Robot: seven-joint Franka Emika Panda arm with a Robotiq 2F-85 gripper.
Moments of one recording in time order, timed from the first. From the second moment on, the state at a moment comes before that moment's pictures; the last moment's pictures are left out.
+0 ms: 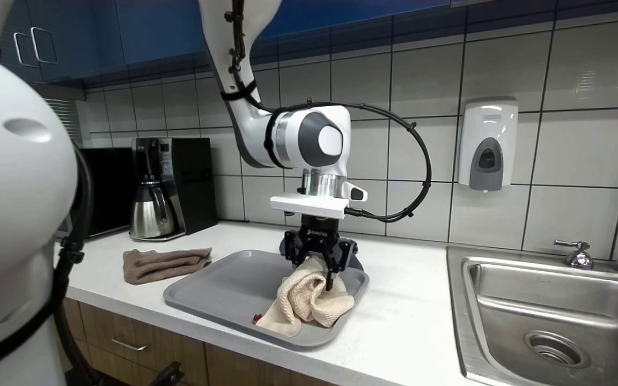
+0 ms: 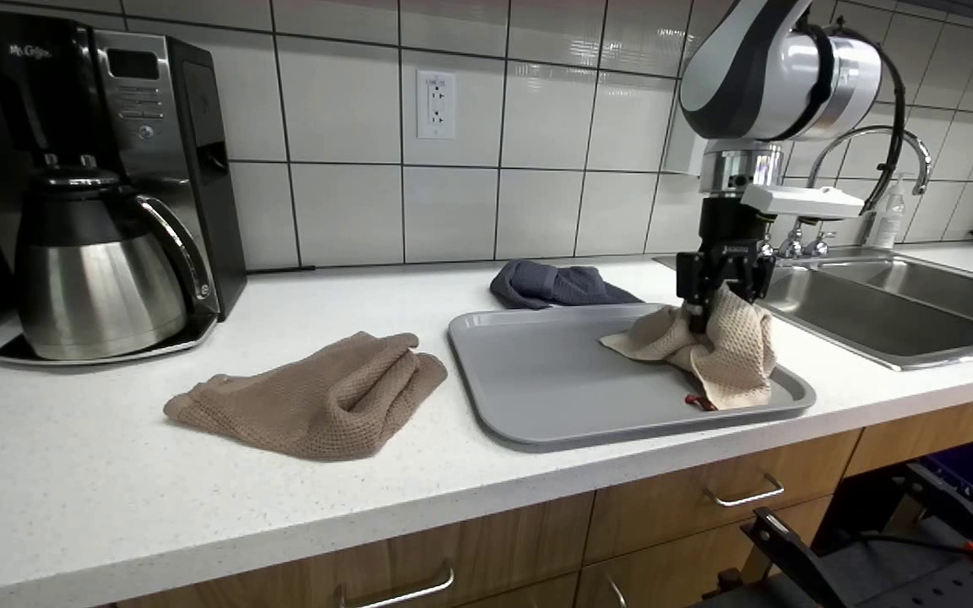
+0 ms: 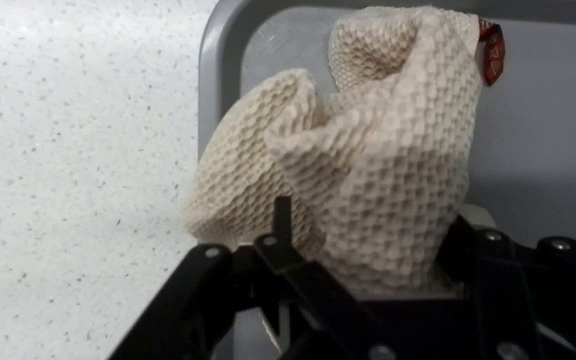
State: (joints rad) arm -0.07 0.18 -0.09 -2.42 0.04 2.42 -0.25
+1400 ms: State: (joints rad) arm -0.08 0.16 -0.09 -2.23 0.04 2.42 -0.25
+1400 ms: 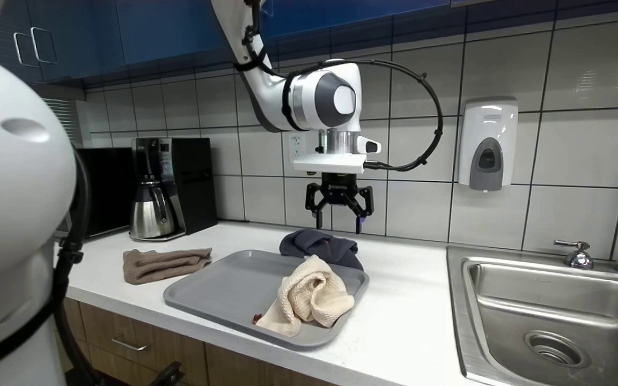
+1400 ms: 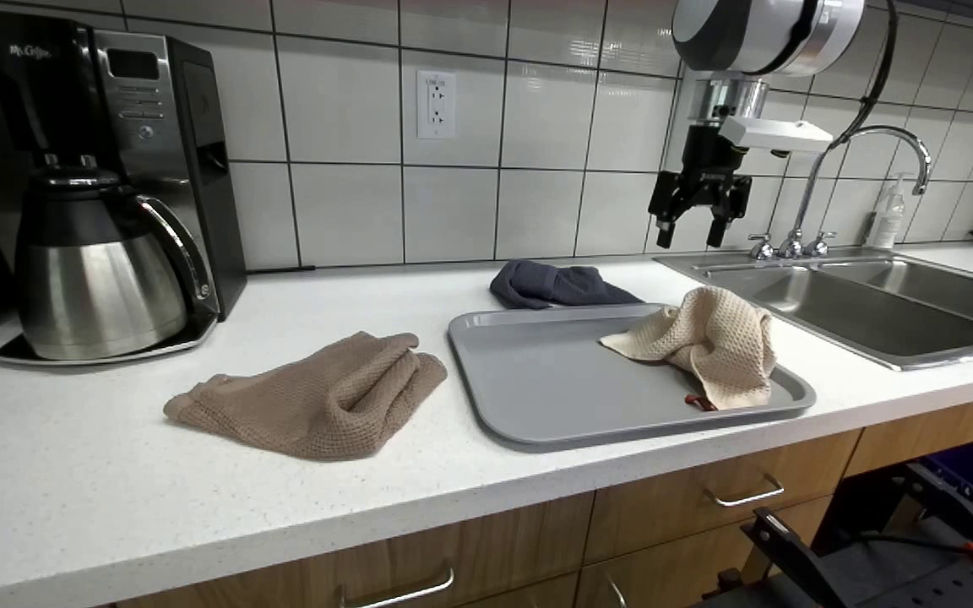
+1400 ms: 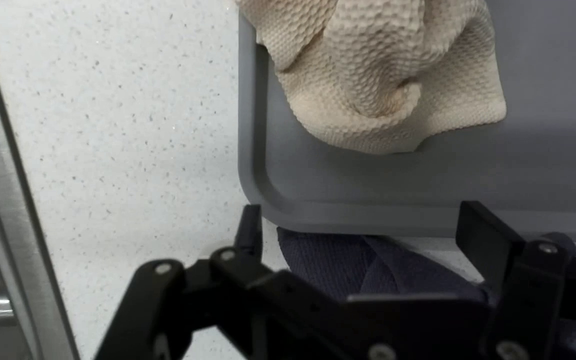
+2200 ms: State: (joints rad) arm -0.09 0.24 -0.09 -2.15 0.06 2.42 -0.29
